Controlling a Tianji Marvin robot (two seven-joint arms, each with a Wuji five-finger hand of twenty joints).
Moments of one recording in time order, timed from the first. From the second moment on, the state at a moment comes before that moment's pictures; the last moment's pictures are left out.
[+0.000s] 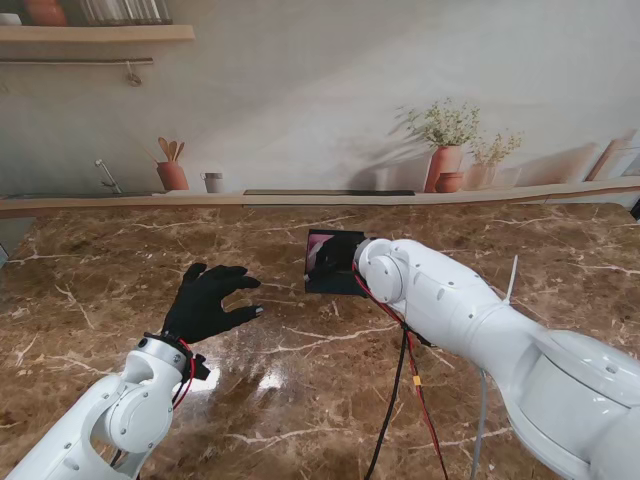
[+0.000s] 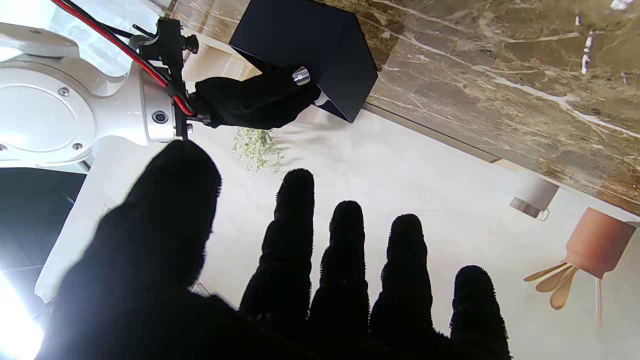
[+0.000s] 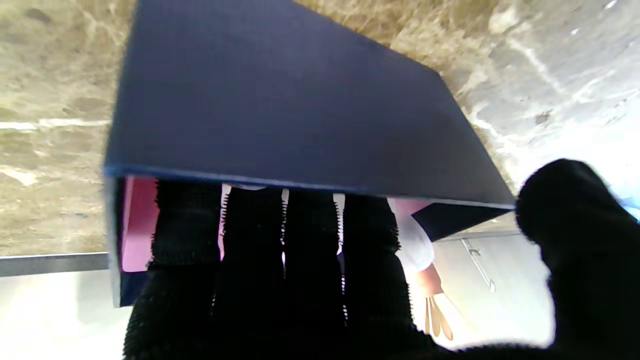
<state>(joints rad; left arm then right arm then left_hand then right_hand) 1.70 -1.12 -1.25 -1.68 0.72 -0.11 0.22 -0.66 -1.35 0.35 -0.67 -0.40 -0.05 0.07 0.64 -0.34 0.39 -0.11 0.67 0.00 0.31 0.22 0.53 0.03 0.26 0.26 0.35 0.11 0.18 0.47 -0.08 0.17 0.24 0.68 0.12 -0.46 0.77 -0.06 0.83 -0.08 0.43 0.39 1.01 -0.02 0.29 0.34 1.03 0.02 0.33 0.37 0.74 0.07 1.17 0.45</state>
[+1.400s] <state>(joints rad) 1.66 -1.13 -1.21 -1.67 0.62 -0.16 0.22 -1.30 -1.14 1.08 -1.46 -0.72 -0.12 -0.17 0.70 -0.22 0.07 -0.07 0.64 0.07 0.22 0.18 0.49 0.04 0.26 0.24 0.34 0.11 0.18 0.41 -0.02 0.01 0.45 0.37 0.05 -0.42 0.77 -0.06 0.70 -0.14 0.31 0.44 0.85 -0.07 0.19 0.32 0.84 0.00 0.21 0.35 0.49 0.06 0.91 0.45</state>
